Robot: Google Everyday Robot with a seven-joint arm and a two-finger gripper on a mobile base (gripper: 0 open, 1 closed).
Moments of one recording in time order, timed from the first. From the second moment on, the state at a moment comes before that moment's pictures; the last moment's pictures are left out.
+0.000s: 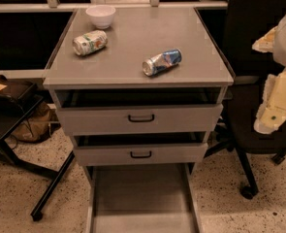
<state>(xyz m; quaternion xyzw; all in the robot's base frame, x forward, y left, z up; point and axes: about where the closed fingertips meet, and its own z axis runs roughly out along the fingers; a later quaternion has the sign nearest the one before) 0.438 -0.216 0.977 -0.60 0.78 -0.04 0.16</state>
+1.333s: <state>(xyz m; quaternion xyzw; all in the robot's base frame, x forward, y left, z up) 0.546 -0.091 0.856 -0.71 0.69 0.08 0.15</state>
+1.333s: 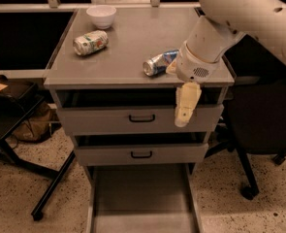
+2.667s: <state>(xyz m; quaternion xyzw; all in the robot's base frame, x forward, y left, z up) 0.613 -0.057 0.845 -0.74 0.65 0.05 0.15</state>
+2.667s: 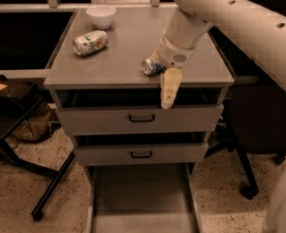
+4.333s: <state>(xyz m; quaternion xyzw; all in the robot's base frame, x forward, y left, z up) 0.738 -0.070 0.849 -0.75 0.64 0.00 0.13</state>
